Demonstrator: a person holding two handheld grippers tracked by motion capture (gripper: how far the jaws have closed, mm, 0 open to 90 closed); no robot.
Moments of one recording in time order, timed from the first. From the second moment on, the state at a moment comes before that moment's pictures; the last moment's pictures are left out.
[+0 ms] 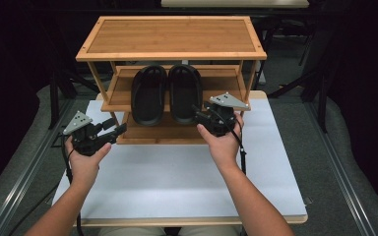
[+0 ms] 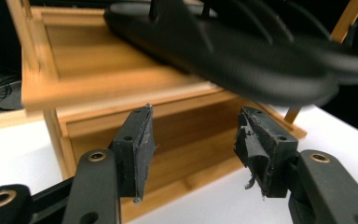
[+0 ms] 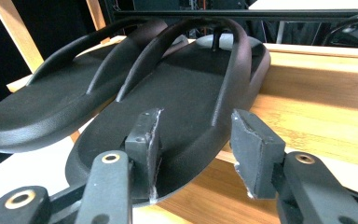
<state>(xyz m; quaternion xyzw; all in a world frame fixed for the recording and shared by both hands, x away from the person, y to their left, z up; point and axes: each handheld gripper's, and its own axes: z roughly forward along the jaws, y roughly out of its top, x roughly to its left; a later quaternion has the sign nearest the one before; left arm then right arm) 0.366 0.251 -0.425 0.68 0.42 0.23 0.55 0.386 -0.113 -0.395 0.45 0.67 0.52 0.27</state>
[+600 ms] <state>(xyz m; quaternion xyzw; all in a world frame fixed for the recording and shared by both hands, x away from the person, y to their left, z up) 0.387 0.218 -0.389 0.67 0.41 0.25 0.57 0.383 -0.114 -0.391 0.44 0.67 0.53 0.28</state>
